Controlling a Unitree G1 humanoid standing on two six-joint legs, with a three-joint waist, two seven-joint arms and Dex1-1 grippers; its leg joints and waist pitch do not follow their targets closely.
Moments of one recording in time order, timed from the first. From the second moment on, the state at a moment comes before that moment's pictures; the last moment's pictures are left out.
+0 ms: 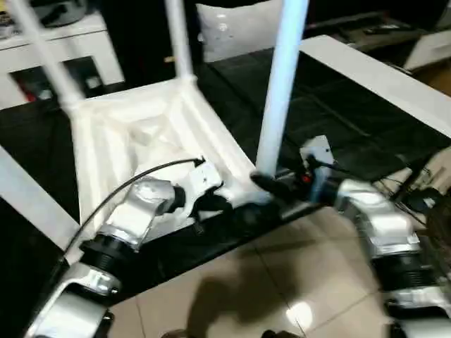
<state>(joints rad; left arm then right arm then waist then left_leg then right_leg) -0.59 0.36 -0.33 0.48 0.07 0.20 -1.13 -0.47 -0.39 0.06 0.36 0.24 0.21 1.04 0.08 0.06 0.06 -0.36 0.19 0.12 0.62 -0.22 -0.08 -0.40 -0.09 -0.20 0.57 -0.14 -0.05</state>
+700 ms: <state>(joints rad) -0.62 0.45 -0.43 0.51 0.07 0.00 -1.40 -0.49 -0.48 0.20 0.41 0.27 0.21 1.45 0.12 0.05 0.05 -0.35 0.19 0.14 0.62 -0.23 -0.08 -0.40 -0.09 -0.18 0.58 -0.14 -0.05</state>
